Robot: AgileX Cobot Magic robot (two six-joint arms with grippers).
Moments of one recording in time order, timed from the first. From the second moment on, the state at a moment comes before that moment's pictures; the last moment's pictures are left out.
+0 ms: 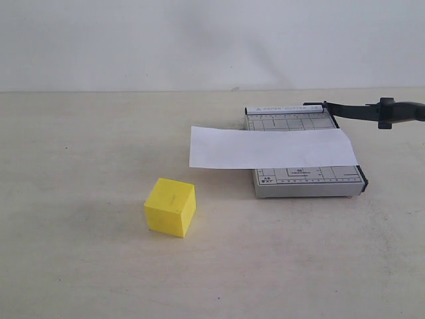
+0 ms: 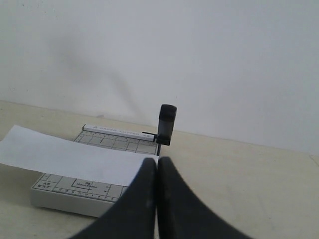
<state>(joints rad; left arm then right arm) -0.18 0.20 -0.10 0.98 -0.36 -1.16 0.13 0.03 0.00 0.16 0.05 -0.28</state>
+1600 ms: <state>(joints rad) -0.81 2.10 -1.47 1.51 0.06 -1.24 0.13 0.03 0.00 0.21 0.05 -0.28</state>
